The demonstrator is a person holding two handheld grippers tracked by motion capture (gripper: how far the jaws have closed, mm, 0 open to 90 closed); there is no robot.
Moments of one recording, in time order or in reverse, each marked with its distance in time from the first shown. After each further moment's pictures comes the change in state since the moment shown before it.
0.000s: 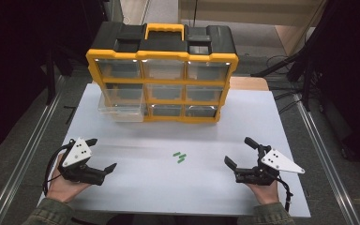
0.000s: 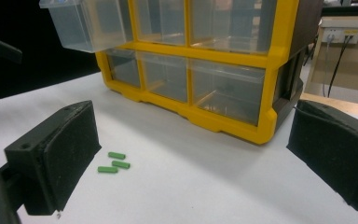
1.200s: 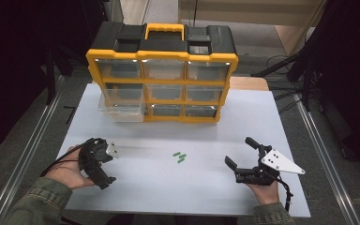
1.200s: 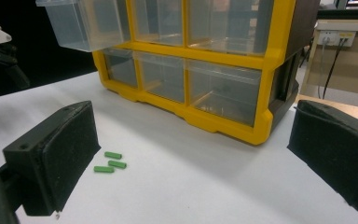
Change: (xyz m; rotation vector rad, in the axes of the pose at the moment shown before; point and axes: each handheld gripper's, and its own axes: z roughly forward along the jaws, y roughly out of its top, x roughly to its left) left arm -0.009 0.036 0.048 0.618 -0.164 0.242; right arm 0.000 0.000 -0.001 -0.004 -0.014 -0.012
